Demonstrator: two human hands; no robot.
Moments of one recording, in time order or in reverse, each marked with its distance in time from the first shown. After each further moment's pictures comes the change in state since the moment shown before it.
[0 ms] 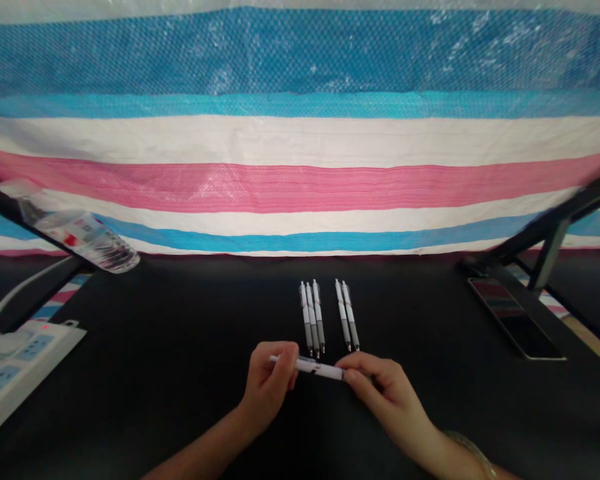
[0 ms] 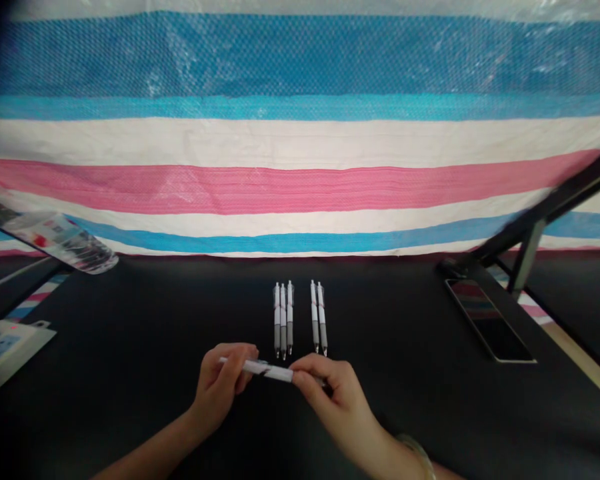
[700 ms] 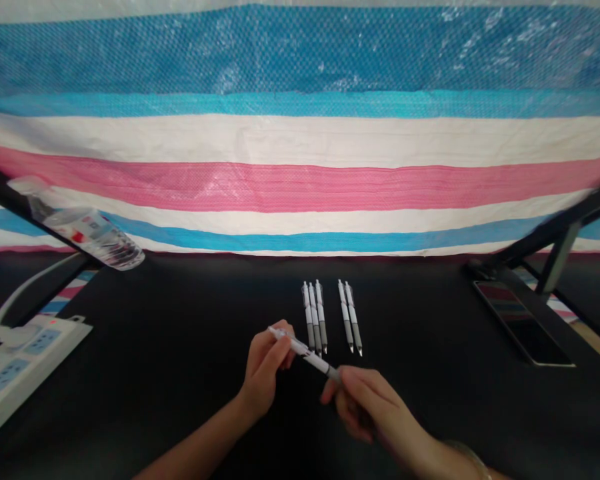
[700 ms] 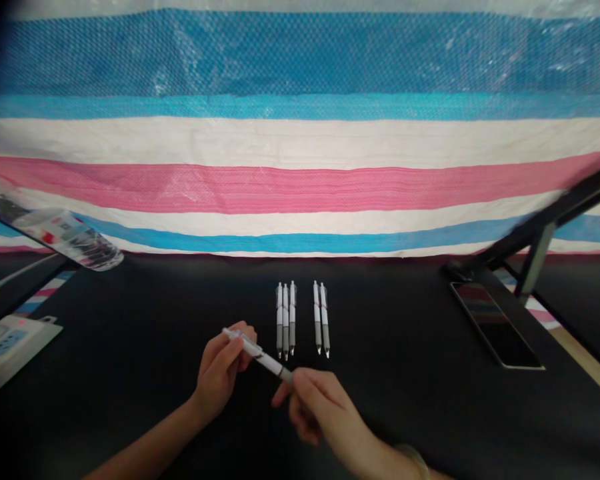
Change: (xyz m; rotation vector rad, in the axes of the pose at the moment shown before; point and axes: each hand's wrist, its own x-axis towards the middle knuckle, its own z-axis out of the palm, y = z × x) left_hand 0.007 -0.017 -0.008 -0.273 0.025 0.023; right_hand -0.007 0.016 0.017 0.468 -0.231 0.295
